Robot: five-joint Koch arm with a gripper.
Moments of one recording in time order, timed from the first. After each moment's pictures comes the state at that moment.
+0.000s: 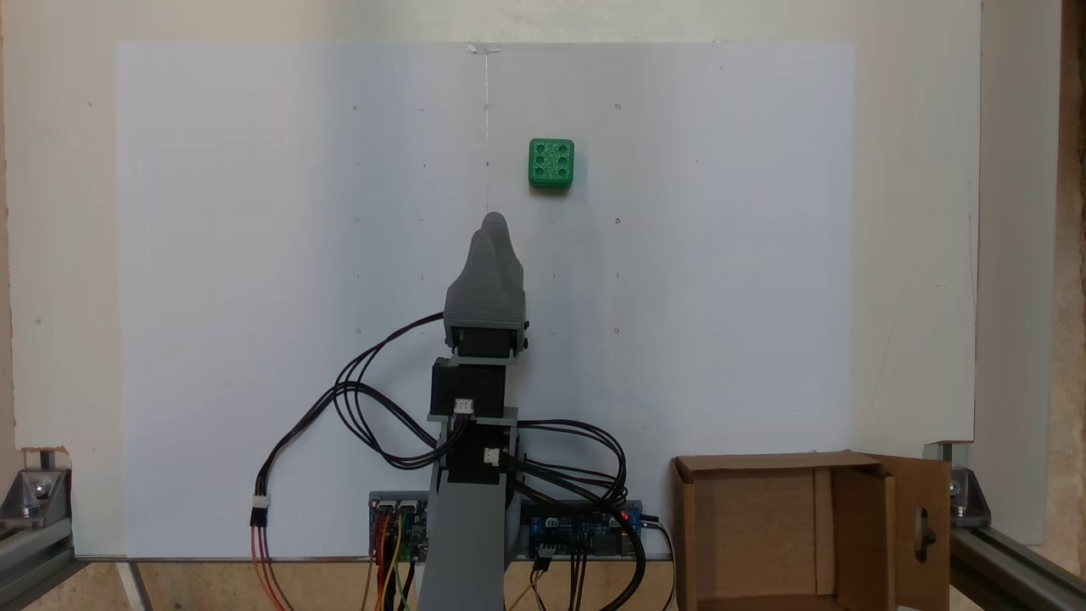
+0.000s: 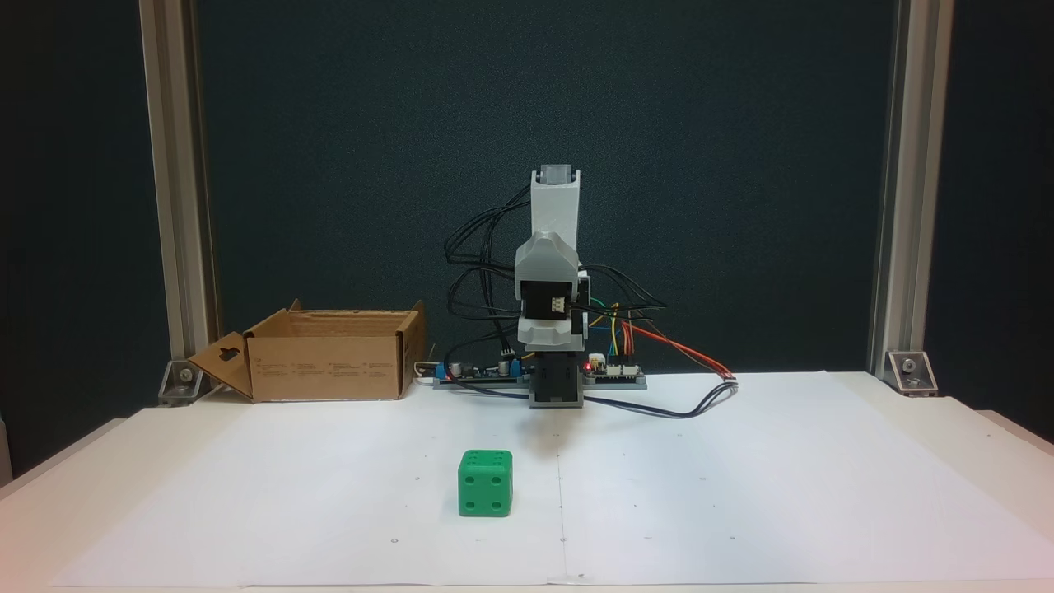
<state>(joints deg) 3.1 129.4 176.4 -79.2 -3.4</state>
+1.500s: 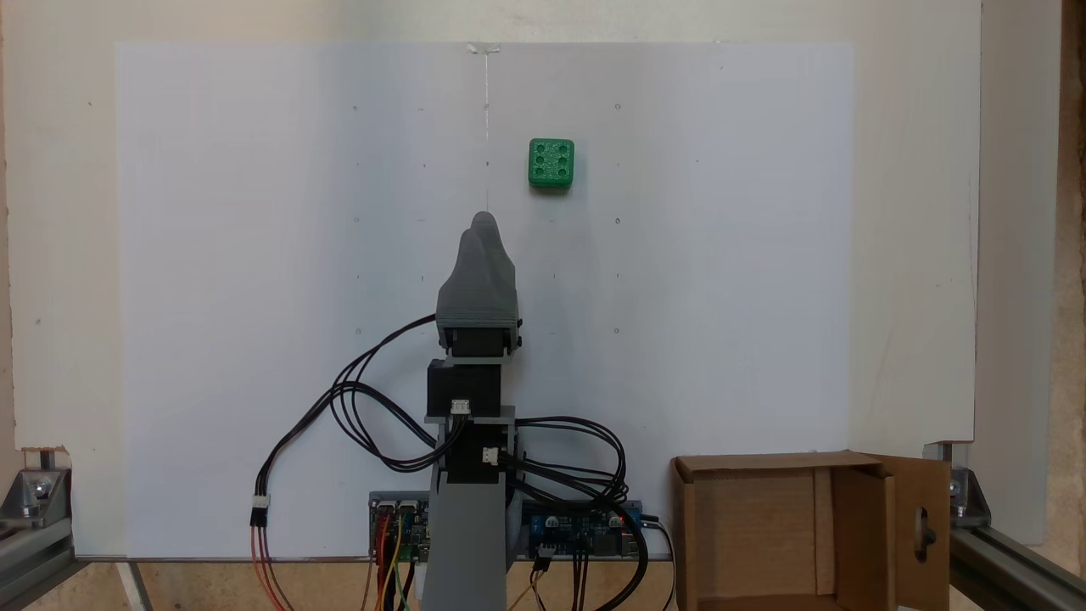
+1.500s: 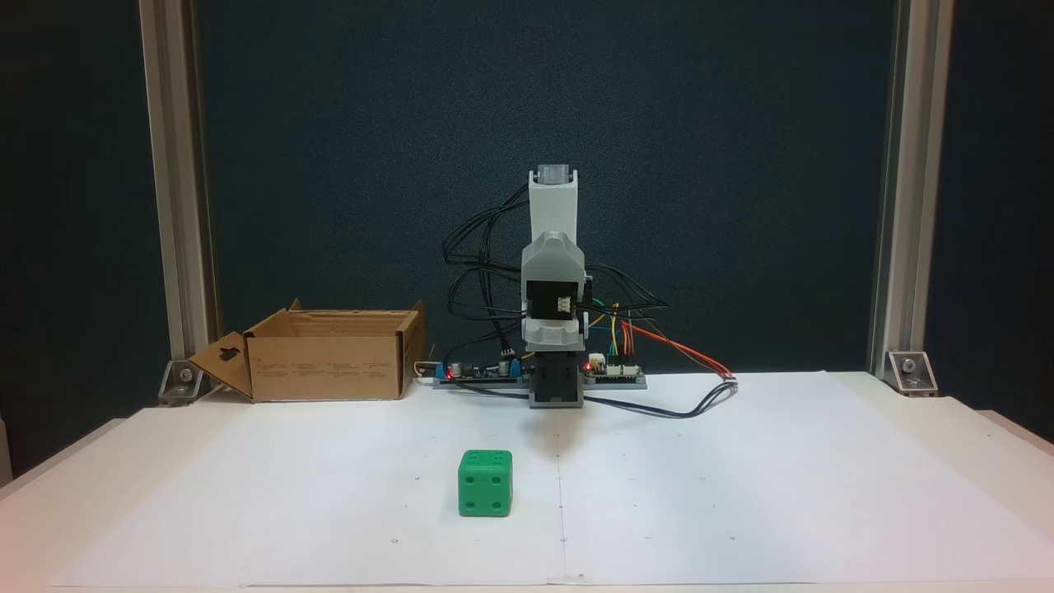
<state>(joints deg) 0.7 129.4 176.5 -79.2 -3.4</state>
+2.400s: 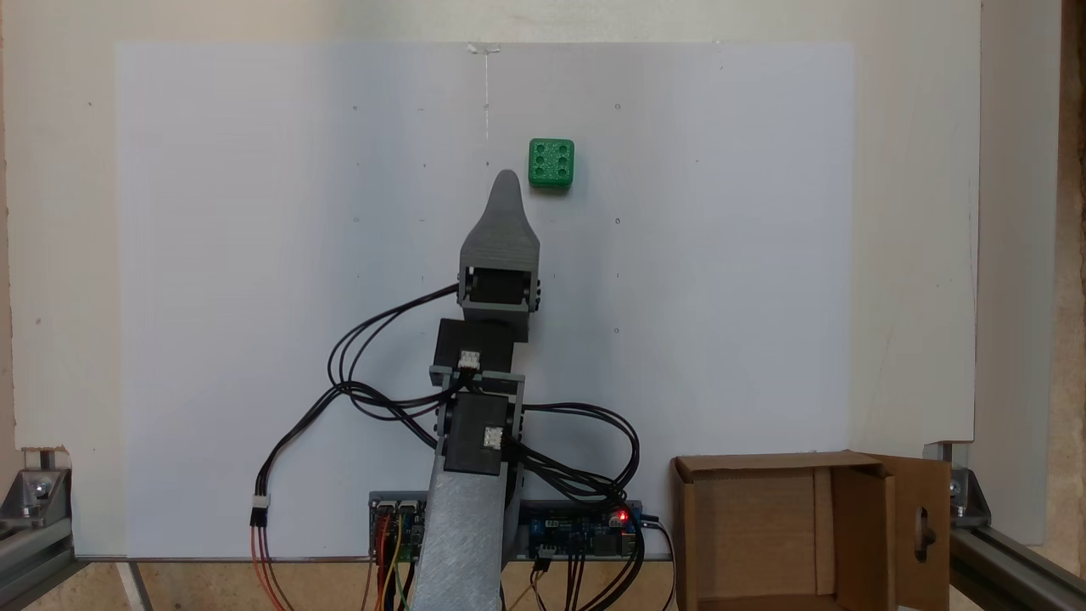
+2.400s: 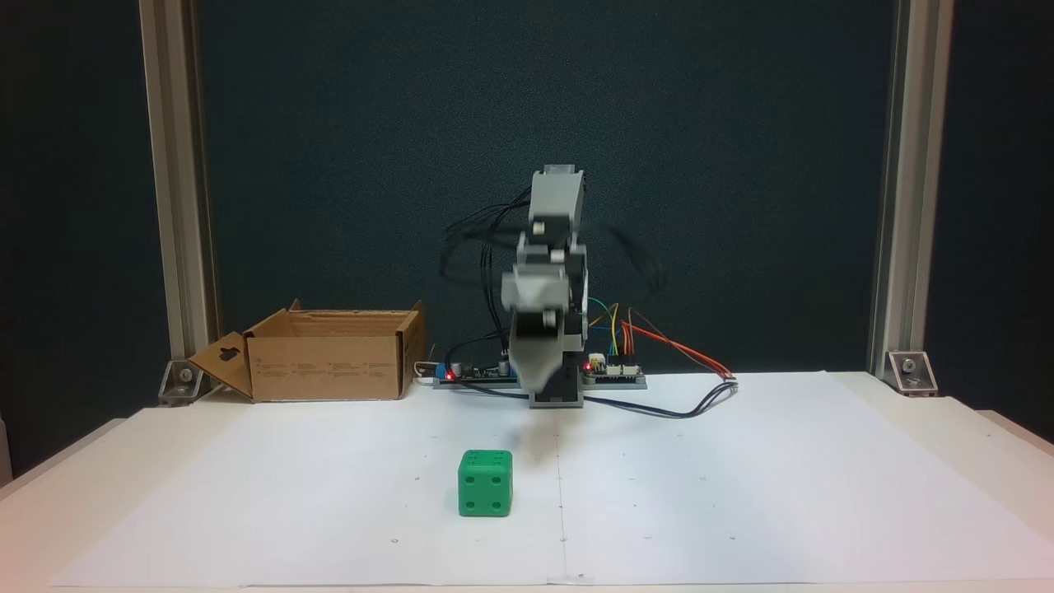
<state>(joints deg) 6.0 129.4 147.3 -21.2 -3.3</state>
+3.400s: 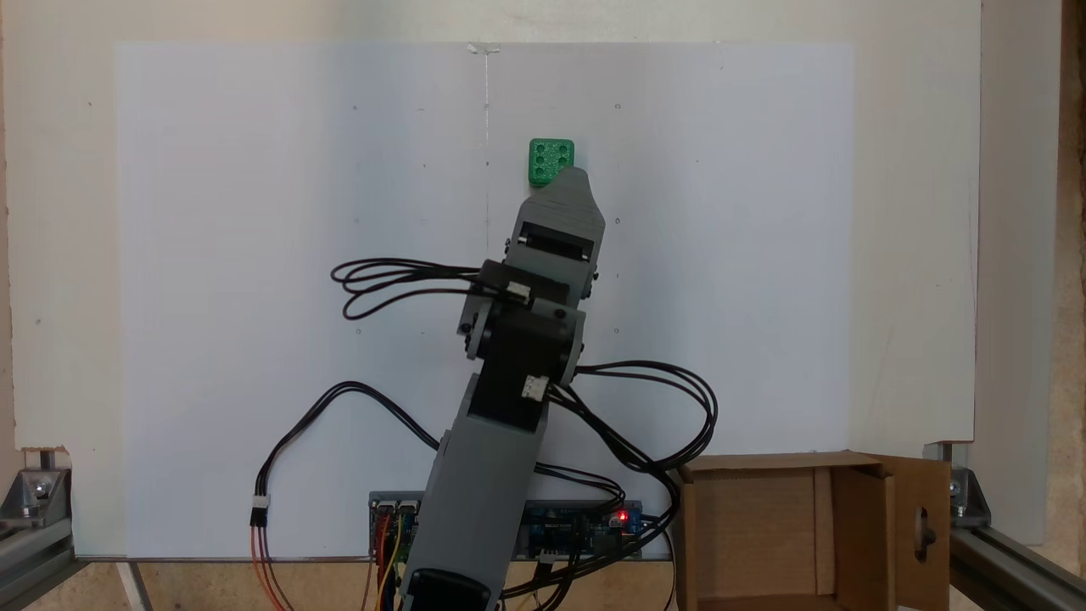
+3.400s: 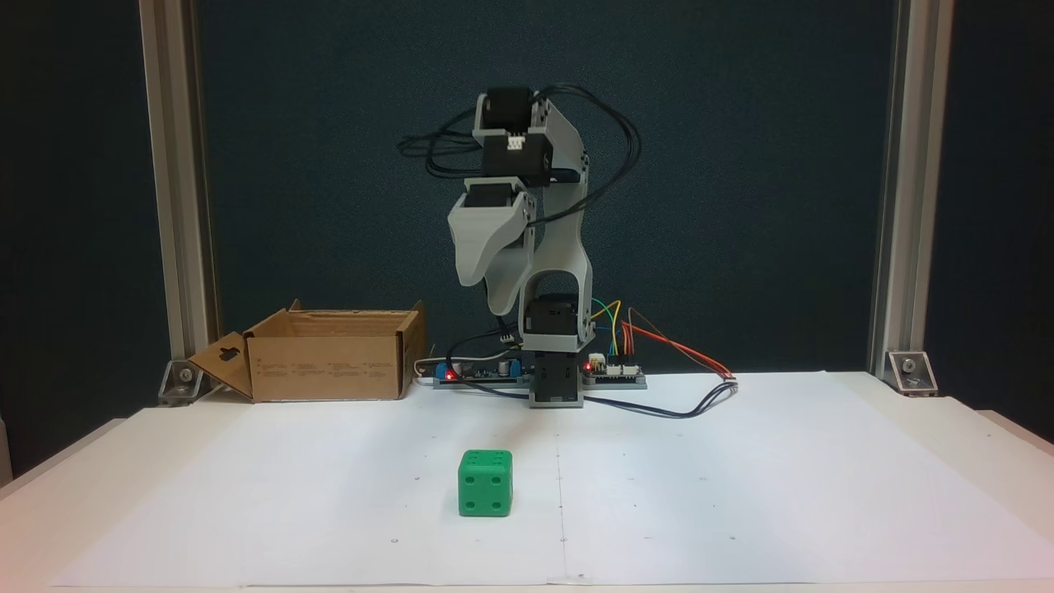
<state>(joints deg) 16.6 103.3 86.8 57.4 -2.4</state>
